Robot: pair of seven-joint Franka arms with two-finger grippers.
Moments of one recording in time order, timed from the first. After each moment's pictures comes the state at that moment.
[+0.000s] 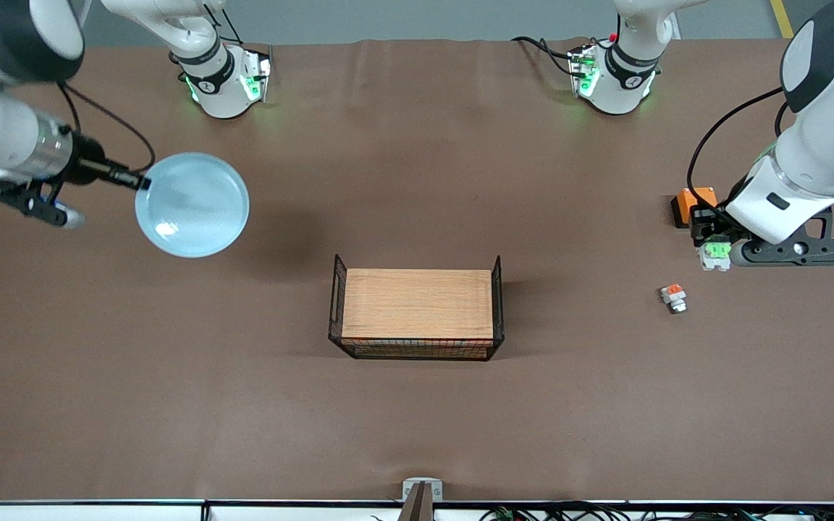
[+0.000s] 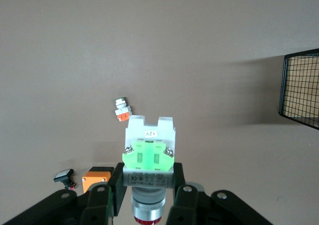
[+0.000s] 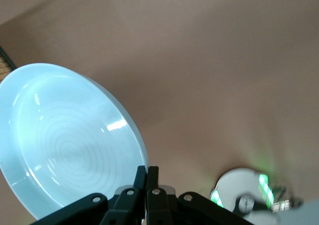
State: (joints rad) left arm 0.29 0.15 -0.53 -1.55 0.16 1.66 -0.21; right arm 0.09 -0.13 0.02 -1.88 0.14 1.51 0.59
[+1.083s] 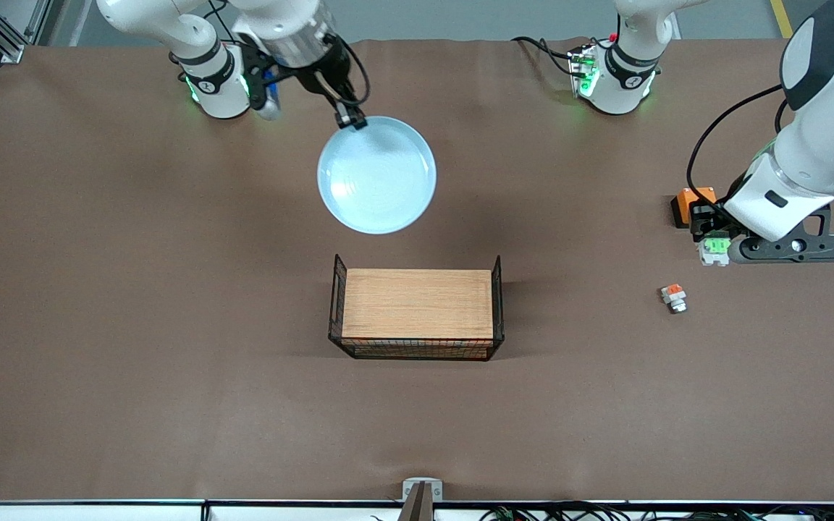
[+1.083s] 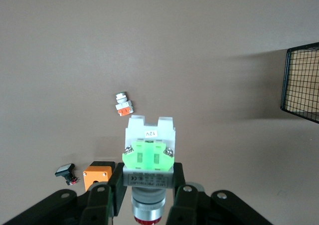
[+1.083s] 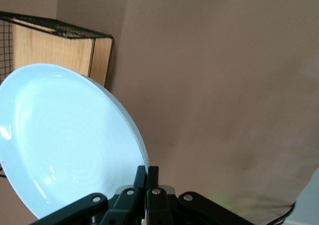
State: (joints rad) left arm 0.29 0.15 -0.53 -1.55 0.15 1.64 -0.21; right arm 0.67 0.03 0.08 -1.68 0.22 1.86 2.05
